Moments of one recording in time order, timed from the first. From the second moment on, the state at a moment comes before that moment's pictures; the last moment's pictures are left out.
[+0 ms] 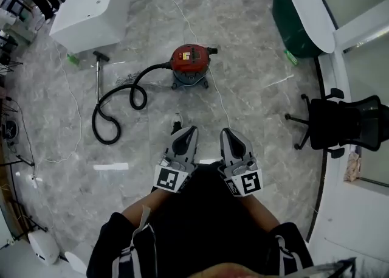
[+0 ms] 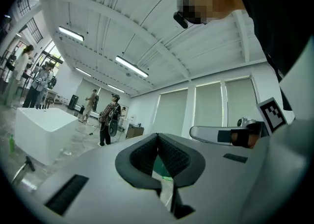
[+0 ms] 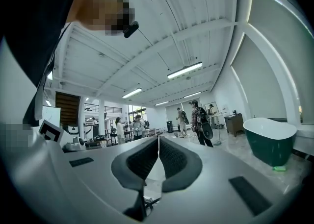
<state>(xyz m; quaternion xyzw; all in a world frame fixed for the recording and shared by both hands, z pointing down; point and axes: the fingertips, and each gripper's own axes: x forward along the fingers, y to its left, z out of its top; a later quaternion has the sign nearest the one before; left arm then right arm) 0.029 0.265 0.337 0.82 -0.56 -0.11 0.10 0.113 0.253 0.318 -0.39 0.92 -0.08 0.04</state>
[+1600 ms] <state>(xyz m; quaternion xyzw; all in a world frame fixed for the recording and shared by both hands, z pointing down) -0.118 0.020 0.405 0.80 -0.58 -0.02 0.15 -0.022 0.022 0.299 -0.36 0.93 -0.06 0.03</state>
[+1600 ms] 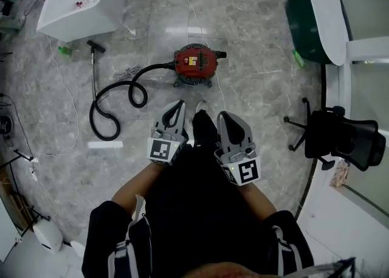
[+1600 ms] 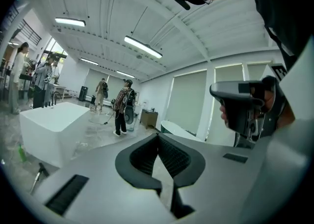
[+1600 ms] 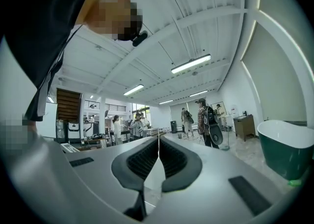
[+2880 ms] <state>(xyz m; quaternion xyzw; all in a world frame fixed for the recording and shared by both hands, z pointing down) -0.103 -0.122 0.762 0.77 -0.51 0.32 0.21 0.022 -0.104 0.387 -0.36 0.93 -0.13 0.03</state>
